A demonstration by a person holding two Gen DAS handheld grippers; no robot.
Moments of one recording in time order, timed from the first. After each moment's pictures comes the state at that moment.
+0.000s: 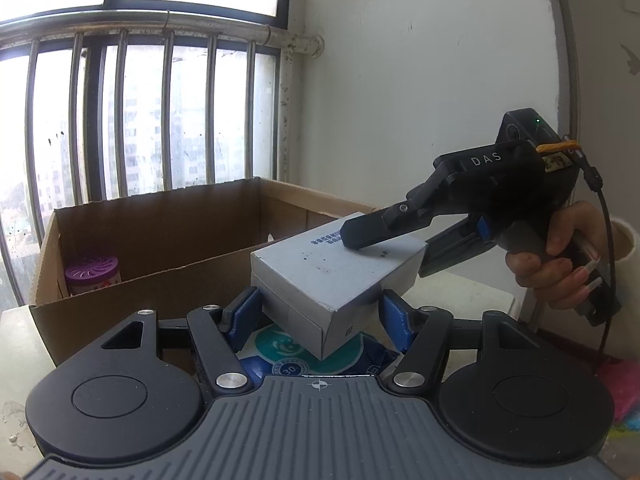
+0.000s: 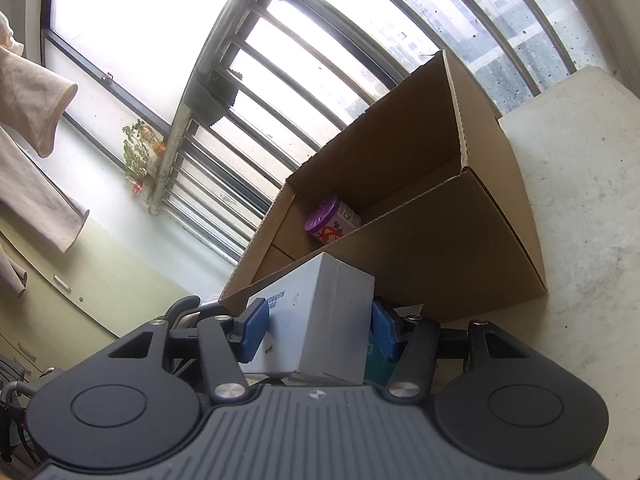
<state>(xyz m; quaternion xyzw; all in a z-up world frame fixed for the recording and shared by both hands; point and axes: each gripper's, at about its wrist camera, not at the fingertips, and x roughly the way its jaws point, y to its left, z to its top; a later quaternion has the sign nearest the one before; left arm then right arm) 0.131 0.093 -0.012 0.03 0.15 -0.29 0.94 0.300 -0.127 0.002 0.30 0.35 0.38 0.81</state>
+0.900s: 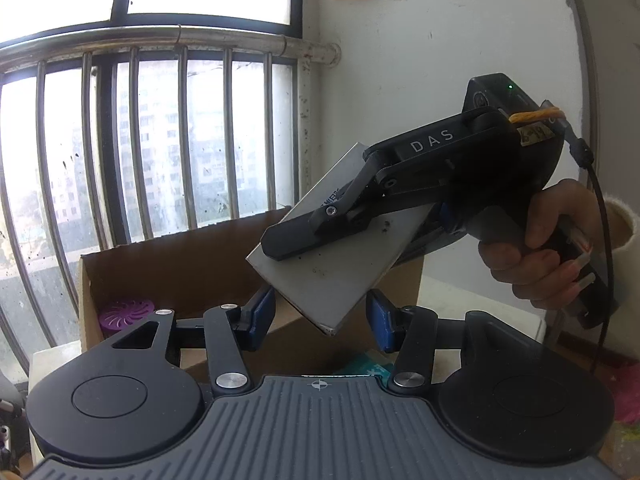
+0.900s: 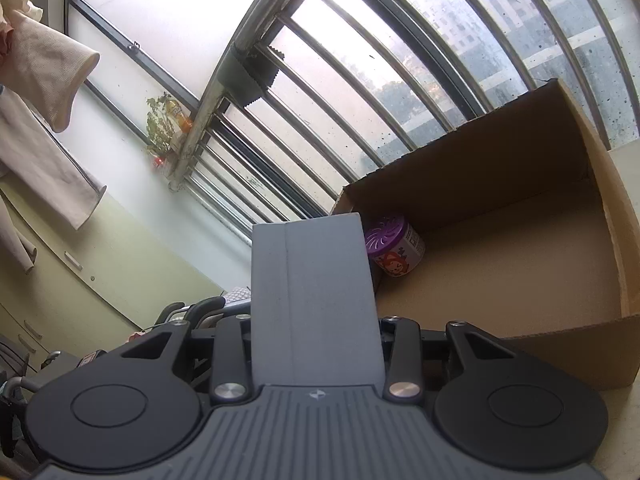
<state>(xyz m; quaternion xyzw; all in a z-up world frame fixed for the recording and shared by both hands) 0.162 0.109 0.022 0.05 0.15 -0.26 0.95 0.351 -0.056 0.051 0.27 0.36 0.43 0.79</state>
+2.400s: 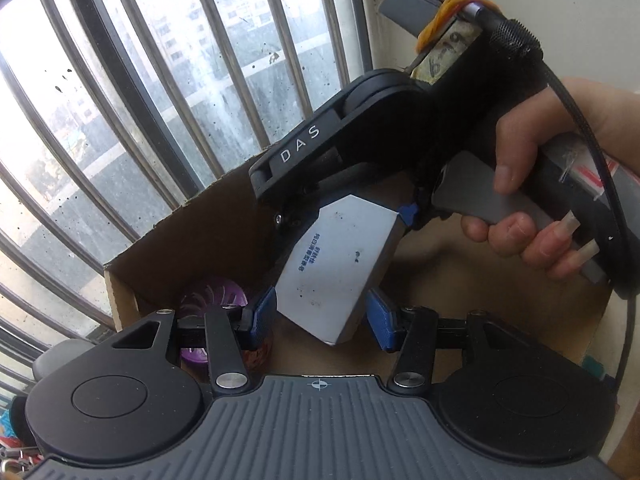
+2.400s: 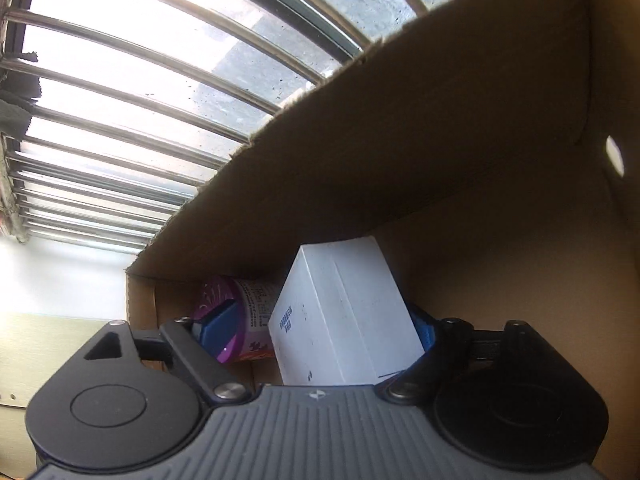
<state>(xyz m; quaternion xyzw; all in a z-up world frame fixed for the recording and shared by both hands) 0.307 0.113 0.022 0.20 0.41 -0.17 0.88 0.510 -0.009 -0.029 0.28 0.58 0.20 0.74</state>
